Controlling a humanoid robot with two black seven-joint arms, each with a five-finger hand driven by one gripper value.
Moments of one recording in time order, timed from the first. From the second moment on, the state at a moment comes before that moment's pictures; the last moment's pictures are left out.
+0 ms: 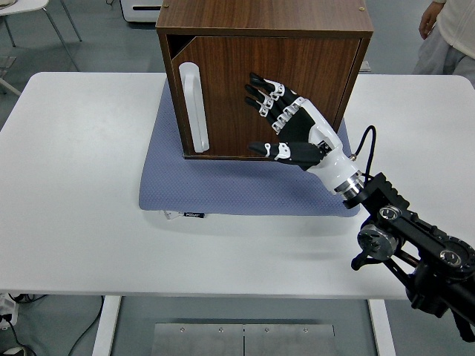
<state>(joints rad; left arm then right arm) 0.15 0.00 -0.17 -0.17 0.08 0.12 -0.05 0.55 -0.17 0.76 1.19 -0.73 0.27 0.61</state>
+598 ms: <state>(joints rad) 0.15 0.00 -0.17 -0.17 0.08 0.12 -0.05 0.35 -0.40 0.87 1.30 -0.73 0.30 0.61</state>
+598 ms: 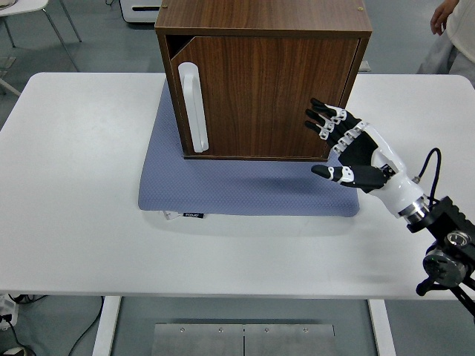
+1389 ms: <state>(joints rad) 0.15 0.00 -0.17 -0.17 0.08 0.12 -0.05 0.24 -0.53 0.99 1.29 -0.61 0.23 0.61</state>
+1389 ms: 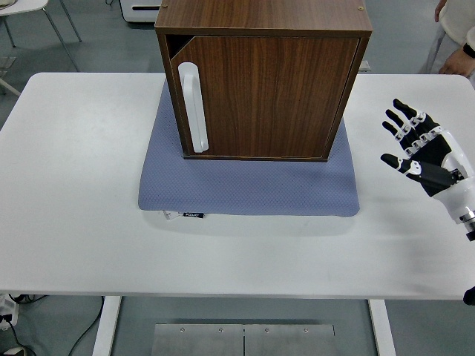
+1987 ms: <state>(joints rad) 0.15 0.00 -0.17 -0.17 0.08 0.12 -0.05 0.27 -0.52 0.99 1.29 -0.50 0.05 0.61</state>
